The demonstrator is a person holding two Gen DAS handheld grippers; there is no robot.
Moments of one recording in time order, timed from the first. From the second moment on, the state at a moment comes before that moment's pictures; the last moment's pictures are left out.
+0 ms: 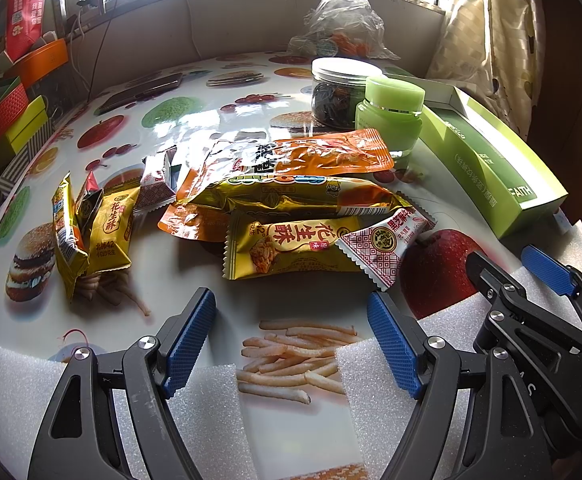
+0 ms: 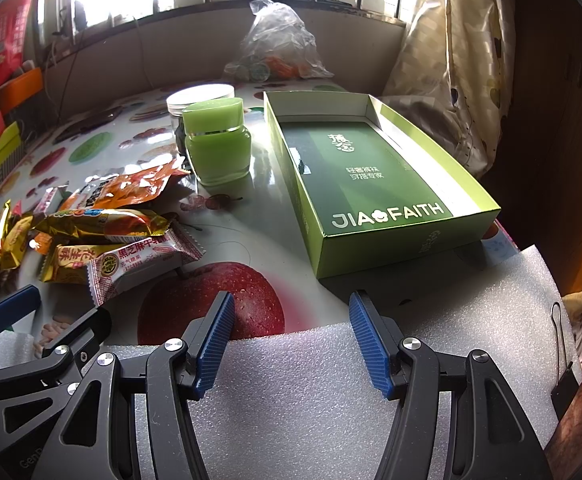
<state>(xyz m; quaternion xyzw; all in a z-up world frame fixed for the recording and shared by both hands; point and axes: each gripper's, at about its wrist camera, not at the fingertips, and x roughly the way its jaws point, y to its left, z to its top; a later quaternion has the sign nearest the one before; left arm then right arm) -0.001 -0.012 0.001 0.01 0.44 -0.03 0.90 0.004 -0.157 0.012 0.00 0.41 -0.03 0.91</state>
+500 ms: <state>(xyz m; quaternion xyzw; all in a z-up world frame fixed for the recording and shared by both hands) -0.002 -0.012 0.001 0.01 0.44 -0.03 0.89 0.006 -0.157 0.012 0.00 0.41 -0.03 0.91</state>
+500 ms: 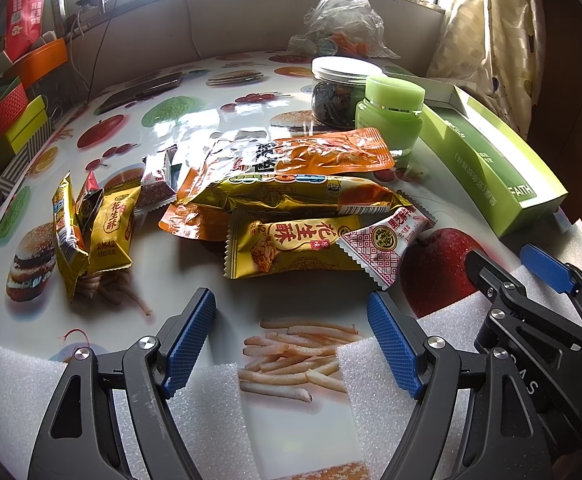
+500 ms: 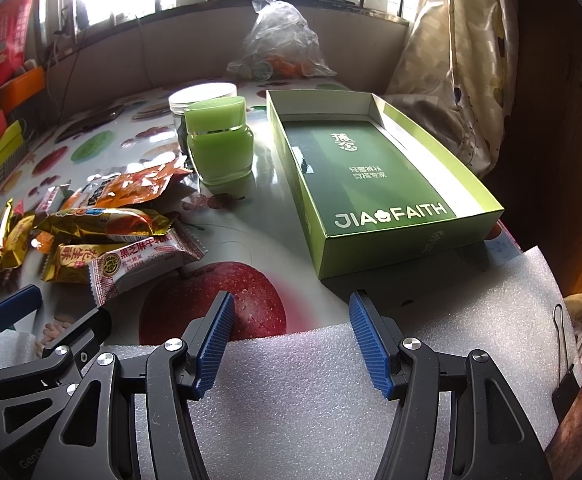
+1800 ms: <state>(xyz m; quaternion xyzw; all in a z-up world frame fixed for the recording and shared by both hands) 0.001 0.133 0.034 -0.09 0.42 0.10 0.90 0.044 -0.121 0.016 0.05 0.46 0.07 0.88</state>
